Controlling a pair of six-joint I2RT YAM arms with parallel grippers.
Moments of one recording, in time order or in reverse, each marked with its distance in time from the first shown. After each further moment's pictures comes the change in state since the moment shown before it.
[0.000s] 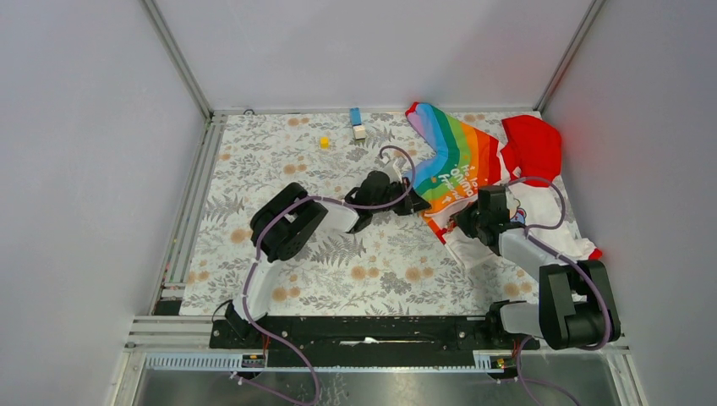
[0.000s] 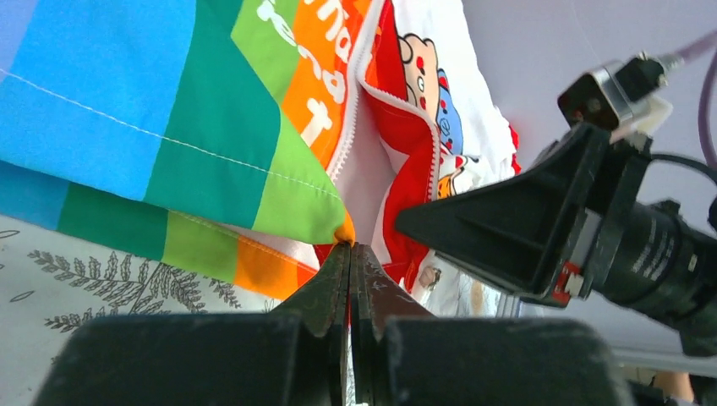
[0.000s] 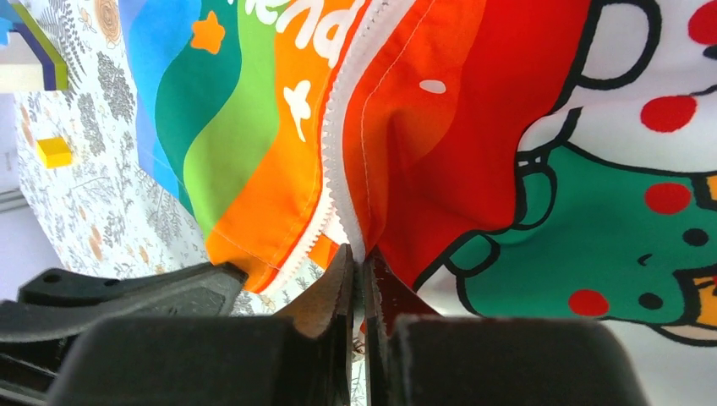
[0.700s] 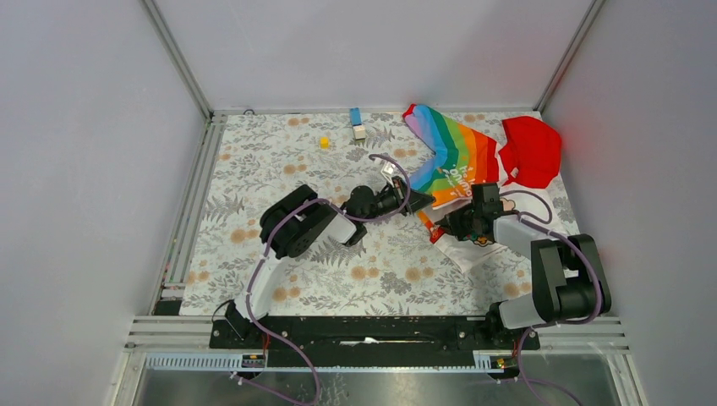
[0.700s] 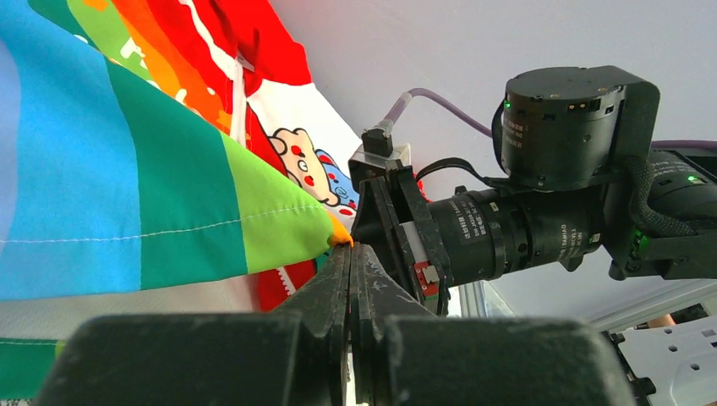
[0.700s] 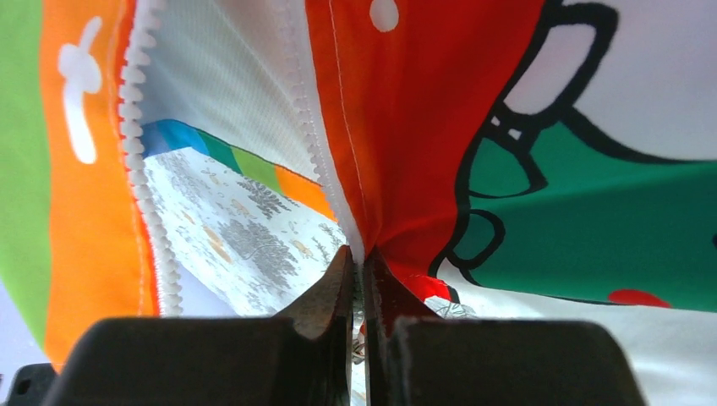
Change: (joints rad) left arm -0.004 0.086 -0.138 0.705 0.050 -0.004; right arm 0.000 0.158 0.100 -0.150 -0.241 0.274
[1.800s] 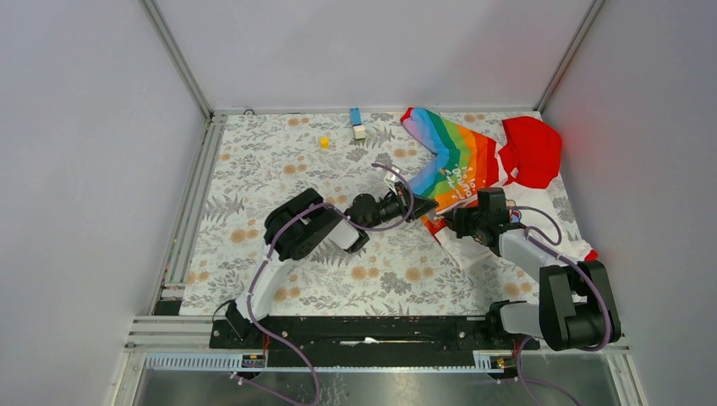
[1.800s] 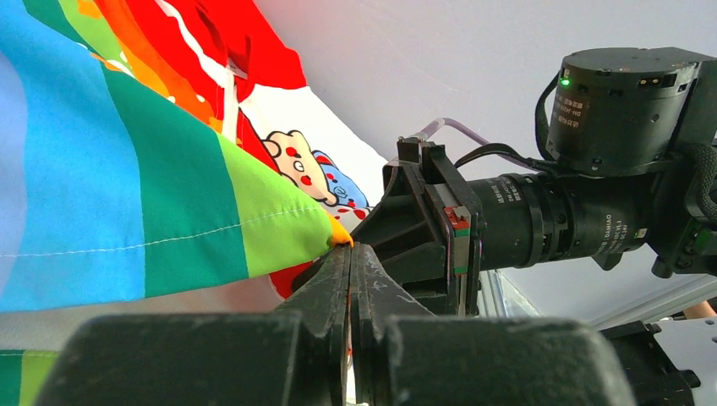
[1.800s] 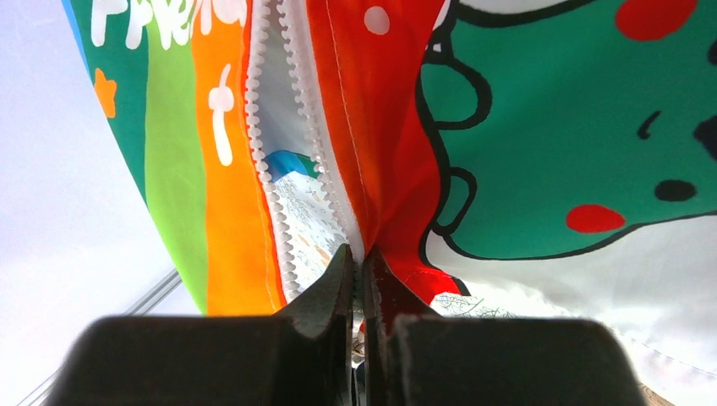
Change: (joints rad) left arm -0.044 0.018 -0.024 0.077 -0.051 0.077; right arm 0.000 -0.162 -0.097 0.087 0.085 0.346
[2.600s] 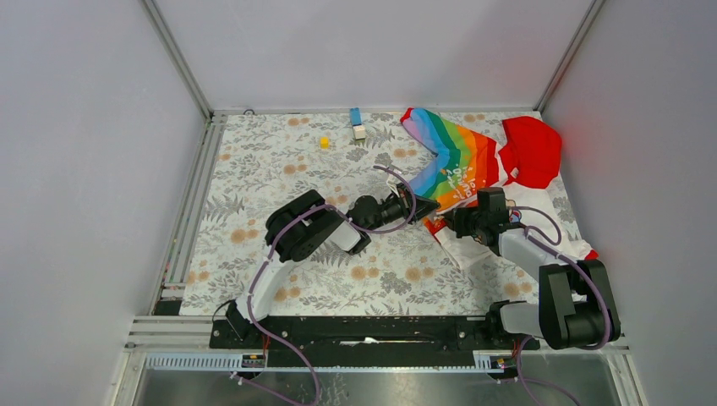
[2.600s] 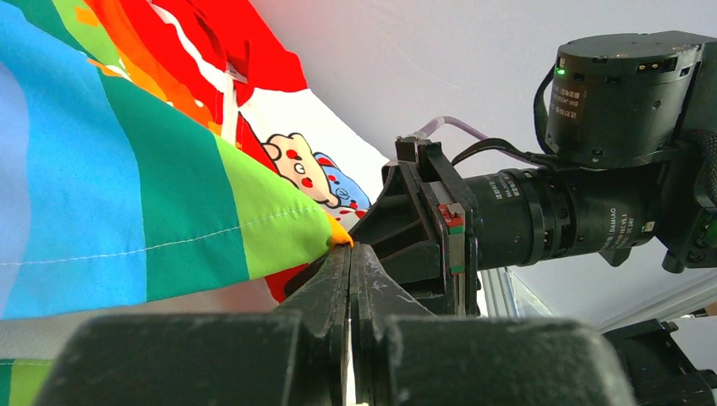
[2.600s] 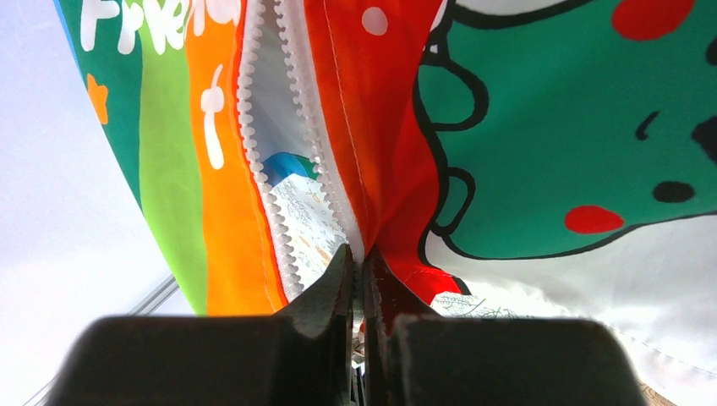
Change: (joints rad) left arm -0.018 0.000 0.000 0.005 -0.022 0.042; right arm 0.000 0.006 0.003 0.003 0.000 0.008
